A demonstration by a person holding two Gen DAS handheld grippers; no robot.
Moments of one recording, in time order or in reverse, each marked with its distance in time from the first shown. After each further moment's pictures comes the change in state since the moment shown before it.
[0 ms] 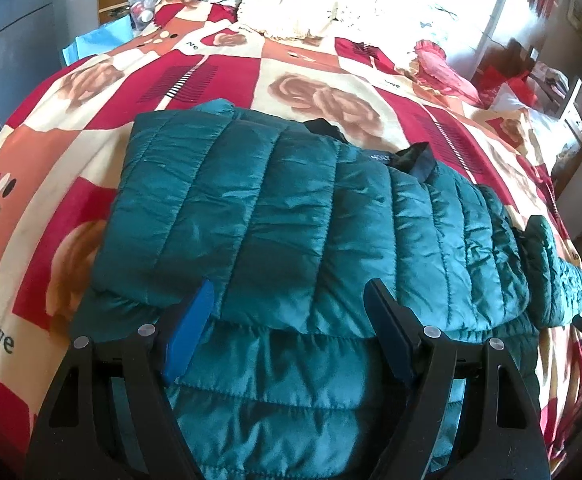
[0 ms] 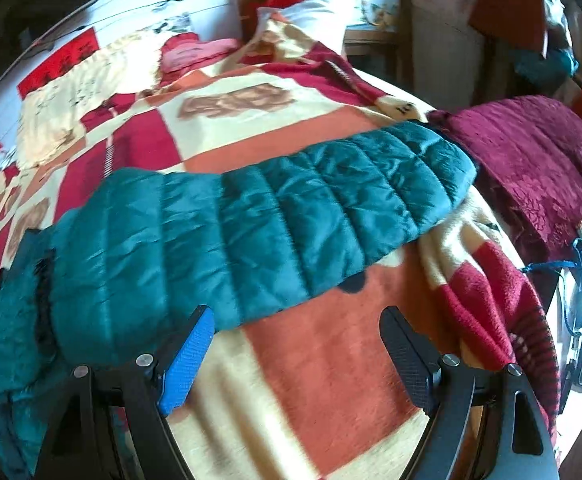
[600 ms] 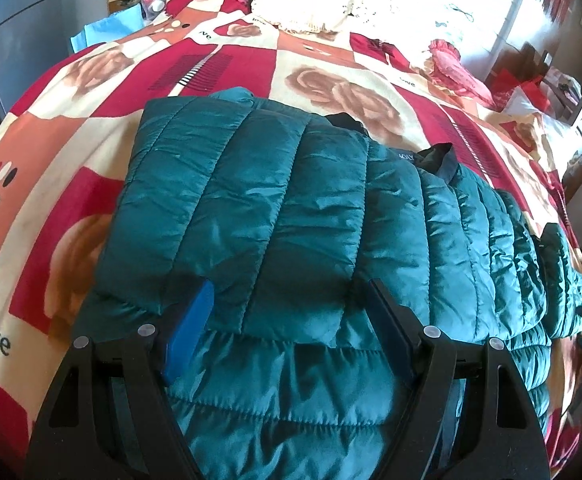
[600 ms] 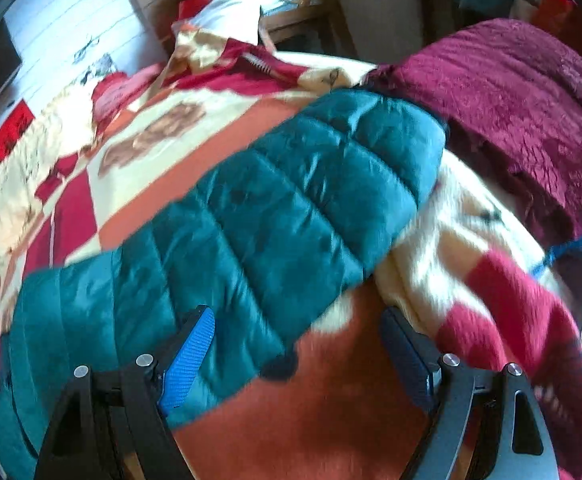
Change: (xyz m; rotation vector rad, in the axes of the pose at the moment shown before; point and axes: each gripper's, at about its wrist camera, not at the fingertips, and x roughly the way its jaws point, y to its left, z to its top) left arm 0.016 0.014 0.003 -0.029 0.020 0.020; right arm 0.066 -0.064 0.038 0.275 -0.001 0.024
